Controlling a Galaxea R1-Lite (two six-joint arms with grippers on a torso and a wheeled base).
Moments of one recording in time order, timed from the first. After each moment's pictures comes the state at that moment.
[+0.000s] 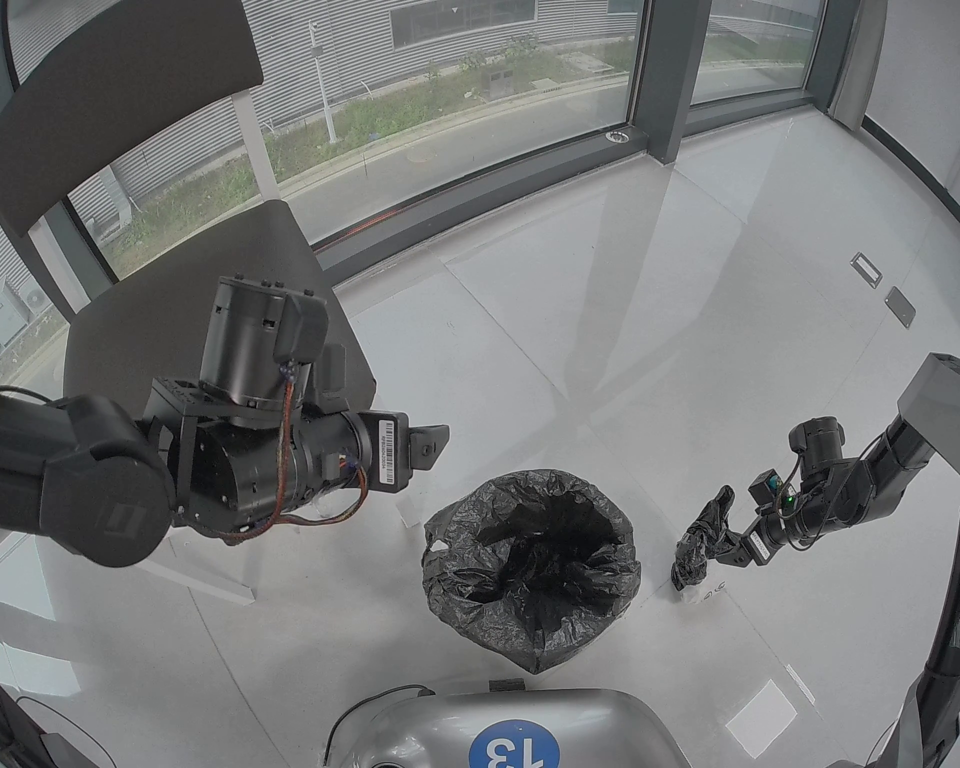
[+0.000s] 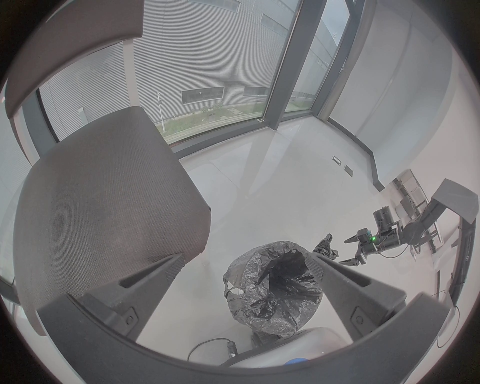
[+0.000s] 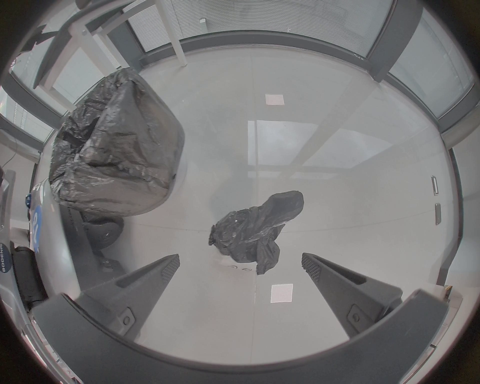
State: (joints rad) left arm -0.64 1.69 -1.02 -0.15 0.25 -0.23; right arm -0.03 2.22 -0.92 -0.34 0.17 -0.61
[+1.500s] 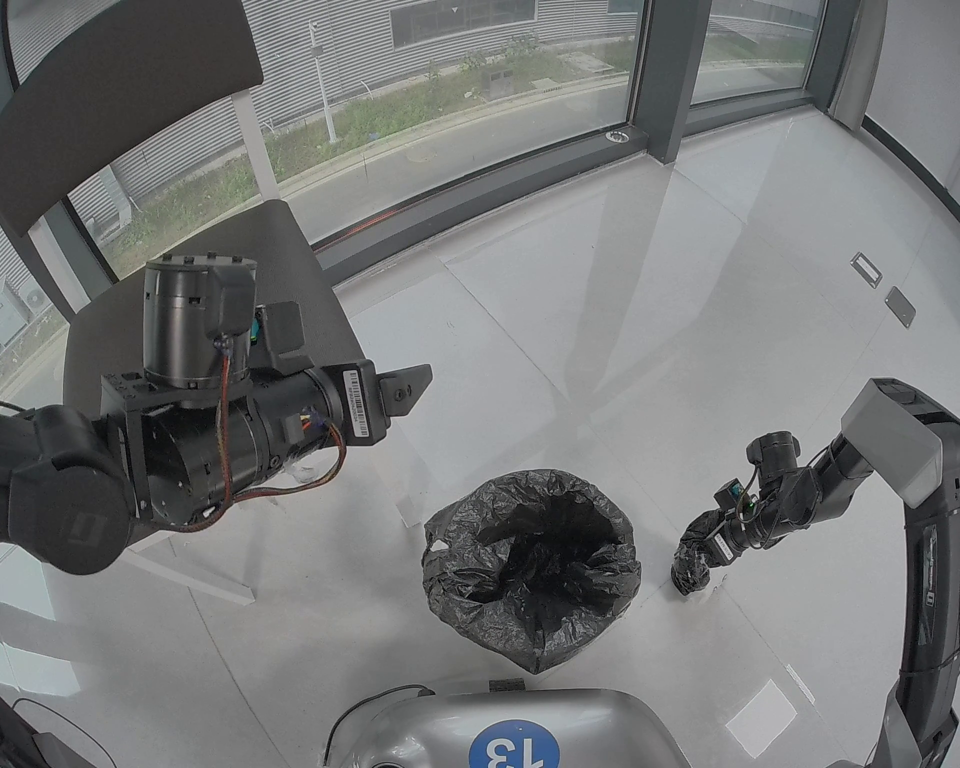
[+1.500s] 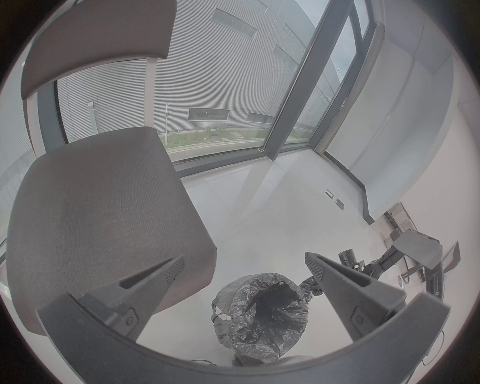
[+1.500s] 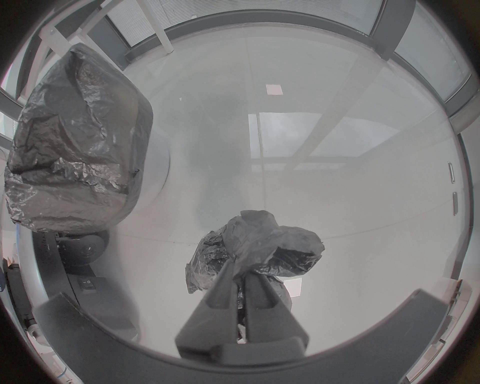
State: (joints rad) left arm -0.60 1.62 -0.95 -0.34 0.20 -0.28; right arm 0.00 2.50 -1.22 -0.27 0.17 -0.54
